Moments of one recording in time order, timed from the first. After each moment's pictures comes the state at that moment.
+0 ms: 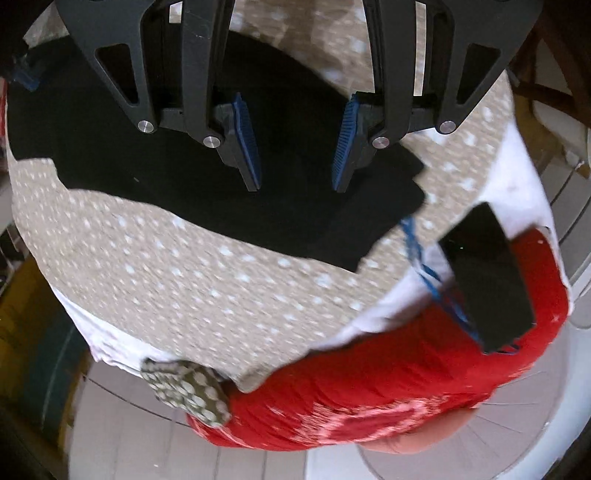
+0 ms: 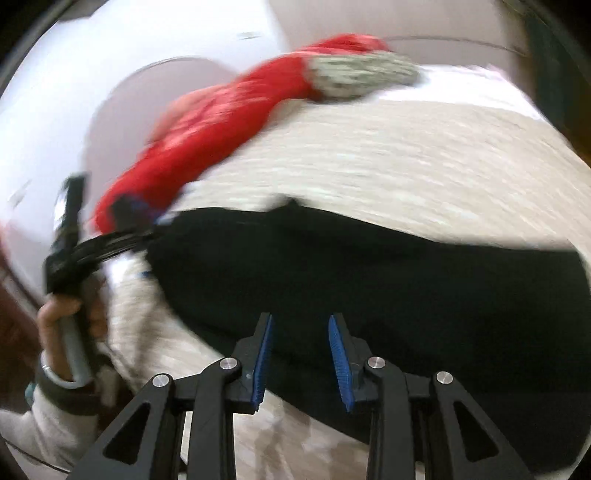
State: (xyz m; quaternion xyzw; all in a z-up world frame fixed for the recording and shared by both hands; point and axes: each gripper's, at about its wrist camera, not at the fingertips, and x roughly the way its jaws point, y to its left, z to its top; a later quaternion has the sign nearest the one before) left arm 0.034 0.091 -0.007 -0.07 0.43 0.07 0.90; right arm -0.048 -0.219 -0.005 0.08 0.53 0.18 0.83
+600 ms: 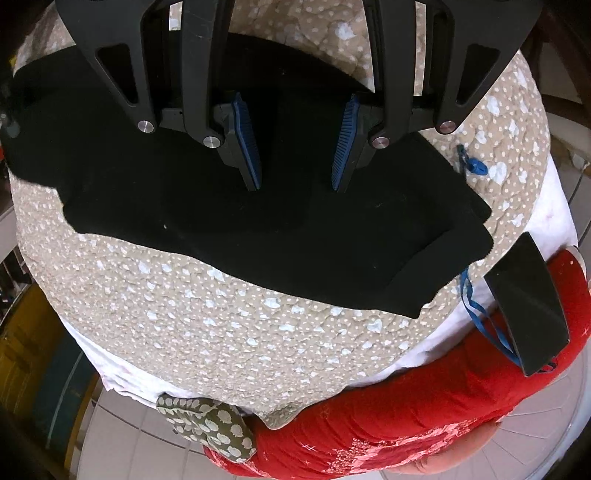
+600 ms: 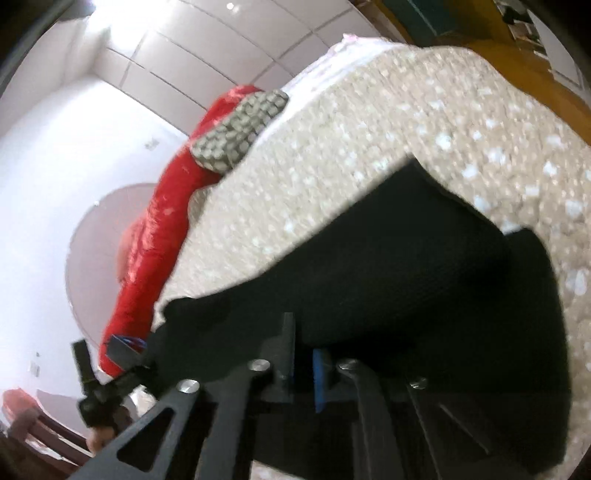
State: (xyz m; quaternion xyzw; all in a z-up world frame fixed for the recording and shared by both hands) left arm 0.034 0.057 -0.028 -0.07 0.48 0.05 0.88; right arm -0.058 -0.345 -0.014 0.32 0.45 0.07 0.83
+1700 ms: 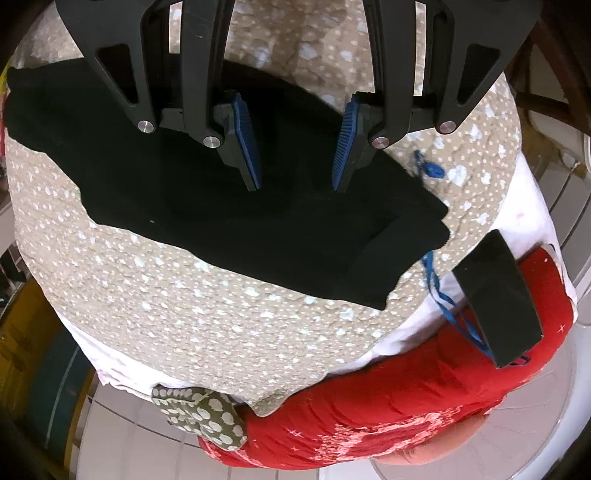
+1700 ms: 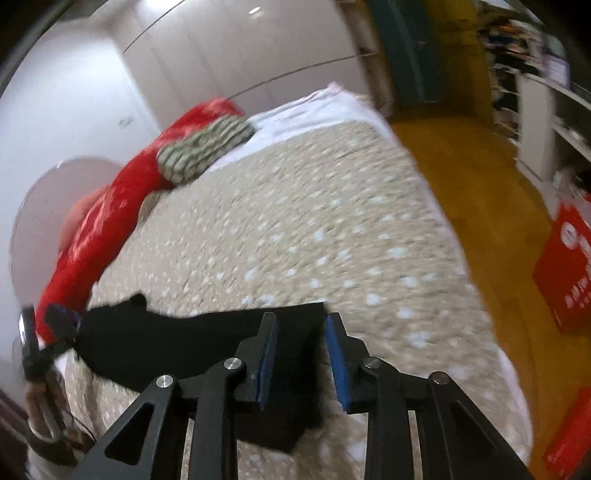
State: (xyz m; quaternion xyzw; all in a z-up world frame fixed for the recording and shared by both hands) left arm 0.014 0.067 -0.011 -0.06 0.46 0.06 0.88; right arm -0.092 -0.417 0.056 0.14 0.47 -0.01 0.87
